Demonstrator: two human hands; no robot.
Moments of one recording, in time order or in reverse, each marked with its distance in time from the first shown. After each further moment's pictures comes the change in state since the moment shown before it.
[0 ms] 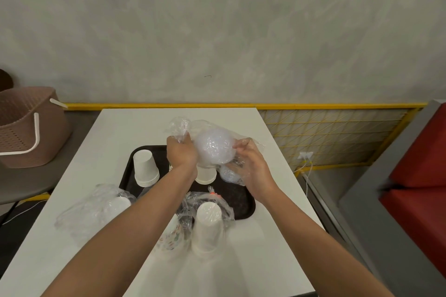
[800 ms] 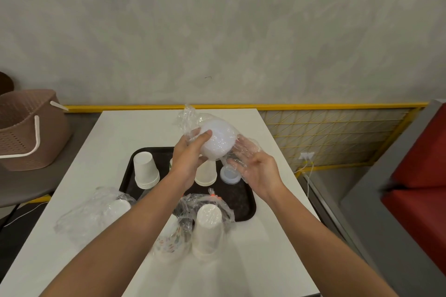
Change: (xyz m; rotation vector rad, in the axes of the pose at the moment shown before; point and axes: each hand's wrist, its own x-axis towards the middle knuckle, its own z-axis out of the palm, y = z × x) left_hand -0.001 -0.003 -0.011 -0.274 -0.525 -0.077; right_hand 0.012 0.003 -0.022 0.260 -0.049 0.065
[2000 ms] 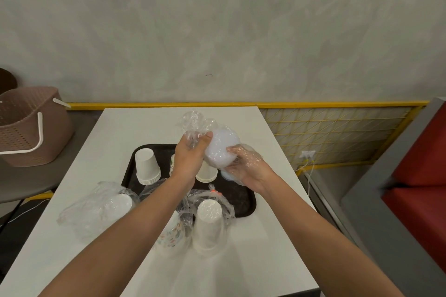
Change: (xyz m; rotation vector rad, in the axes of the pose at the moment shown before) left_hand -0.009 -0.012 -0.001 0.179 0.054 0.178; right_hand -0.007 -0.005 0.031 -0.087 0.080 0.225
